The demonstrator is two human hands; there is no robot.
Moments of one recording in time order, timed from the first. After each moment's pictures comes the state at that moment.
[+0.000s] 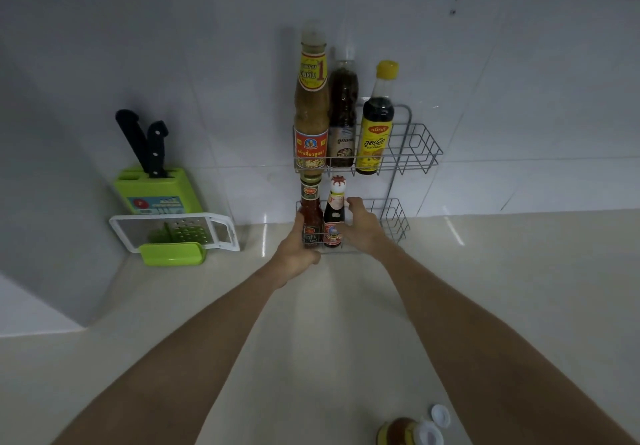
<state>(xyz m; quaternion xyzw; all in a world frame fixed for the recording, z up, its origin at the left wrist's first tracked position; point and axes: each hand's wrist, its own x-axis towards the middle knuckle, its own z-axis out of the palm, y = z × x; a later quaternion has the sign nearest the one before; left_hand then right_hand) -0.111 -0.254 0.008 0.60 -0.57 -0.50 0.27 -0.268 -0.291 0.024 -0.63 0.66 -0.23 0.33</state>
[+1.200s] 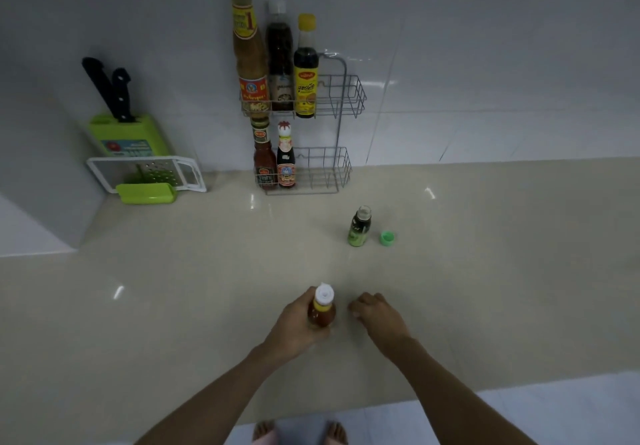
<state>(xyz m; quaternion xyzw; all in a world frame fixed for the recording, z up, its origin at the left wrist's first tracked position) -0.210 0.011 -0.044 0.54 -0.64 -0.49 0.24 -0.421 -0.003 -0.103 -0.80 0.58 -0.01 0.15</state>
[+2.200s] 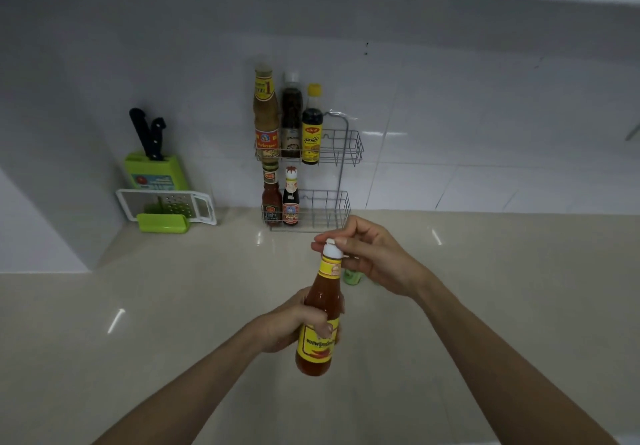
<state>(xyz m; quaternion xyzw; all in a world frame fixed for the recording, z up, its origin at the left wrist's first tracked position) -0.224 -0.009 0.077 0.35 -0.51 -0.75 0.24 -0.399 -0.054 0.147 -0.53 0.29 -0.38 0.70</state>
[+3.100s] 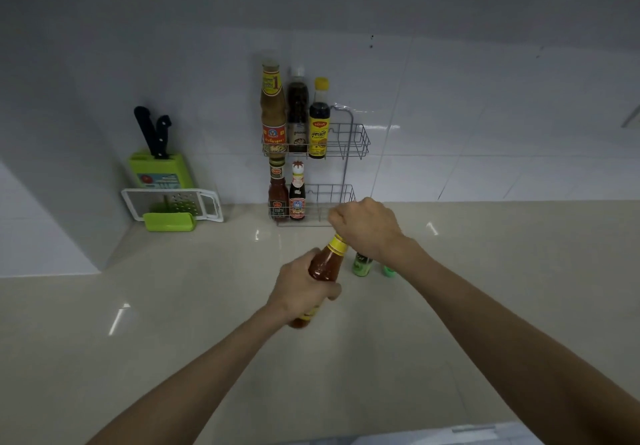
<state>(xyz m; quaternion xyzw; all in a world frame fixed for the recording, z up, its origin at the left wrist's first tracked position) -0.206 -0.023 0.086 0.58 -0.60 -0.48 0.28 -0.348 -0.069 0.174 -0.81 0.57 -0.09 0.02</state>
